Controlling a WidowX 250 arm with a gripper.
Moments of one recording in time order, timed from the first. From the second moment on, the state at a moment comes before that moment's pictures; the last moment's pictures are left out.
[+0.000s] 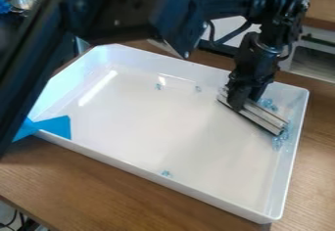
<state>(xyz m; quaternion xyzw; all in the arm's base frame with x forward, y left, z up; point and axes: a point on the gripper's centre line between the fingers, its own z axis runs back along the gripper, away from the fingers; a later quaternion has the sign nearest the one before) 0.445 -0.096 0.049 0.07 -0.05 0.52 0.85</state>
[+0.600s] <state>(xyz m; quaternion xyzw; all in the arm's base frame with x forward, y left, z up) 0.394 -0.003 0.128 -0.03 -0.09 0.44 0.89</state>
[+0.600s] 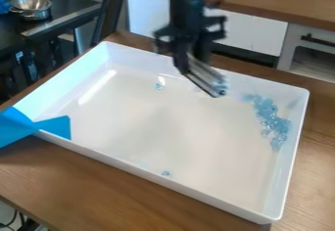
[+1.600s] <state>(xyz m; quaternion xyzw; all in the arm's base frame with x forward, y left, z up) 0.394 0.115 0.066 0.09 -0.13 0.21 0.96</state>
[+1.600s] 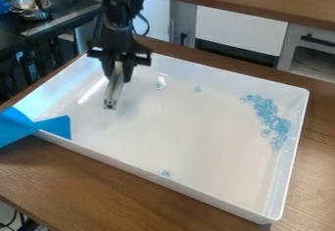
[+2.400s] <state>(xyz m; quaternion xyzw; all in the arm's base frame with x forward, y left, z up) 0.416 0.068 0.047 0.11 -0.12 0.19 0.97</state>
